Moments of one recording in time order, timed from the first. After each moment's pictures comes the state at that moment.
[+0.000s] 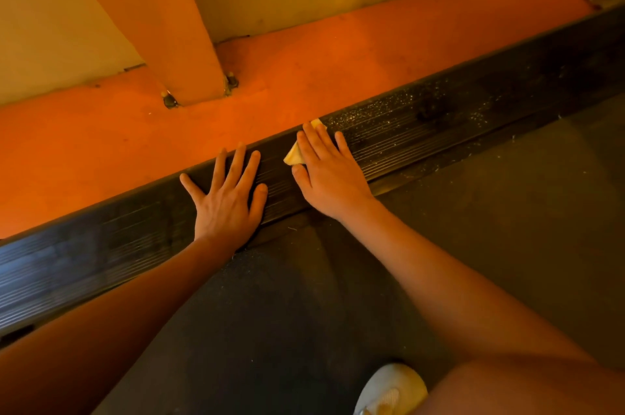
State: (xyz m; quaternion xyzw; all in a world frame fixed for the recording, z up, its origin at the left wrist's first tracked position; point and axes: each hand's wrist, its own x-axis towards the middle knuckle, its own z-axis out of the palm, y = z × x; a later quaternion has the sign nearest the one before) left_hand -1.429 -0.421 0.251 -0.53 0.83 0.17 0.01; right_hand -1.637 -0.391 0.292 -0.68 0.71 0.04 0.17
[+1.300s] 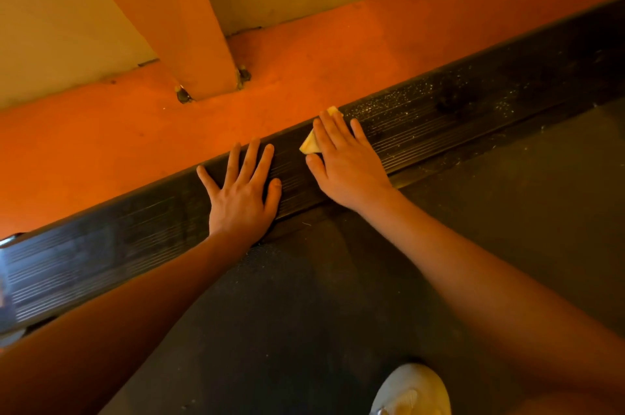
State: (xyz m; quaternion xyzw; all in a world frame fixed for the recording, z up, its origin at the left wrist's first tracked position) left_hand -1.430 -0.420 0.251 -0.53 0.83 0.16 0.01; right_hand -1.642 -0.396 0.294 -0.68 0.72 0.06 0.16
